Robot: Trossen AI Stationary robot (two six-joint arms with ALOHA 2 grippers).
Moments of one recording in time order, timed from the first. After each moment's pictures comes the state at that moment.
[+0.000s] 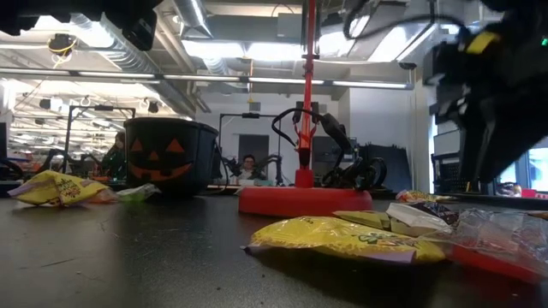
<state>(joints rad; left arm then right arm) -0.42 1.00 0.35 0.64 -0.28 -0.10 0.45 1.43 0.77 -0.61 0.22 0.58</state>
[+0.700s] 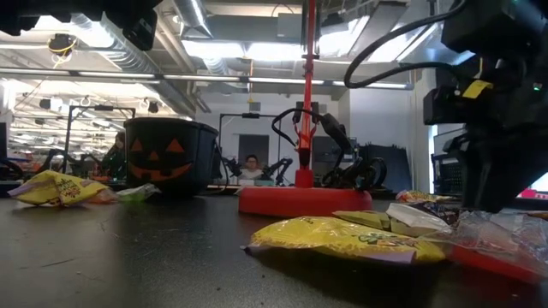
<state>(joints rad) -0.42 1.00 0.35 0.64 -0.28 -0.10 0.38 1.44 0.60 -0.41 0.15 0.55</state>
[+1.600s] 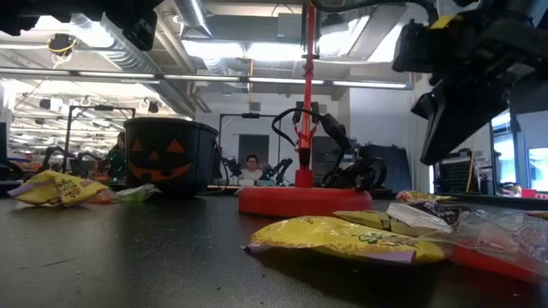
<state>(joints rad) -0.42 1.00 0.35 0.64 -0.28 -0.10 0.38 1.44 0.80 -0.43 0.18 0.50</state>
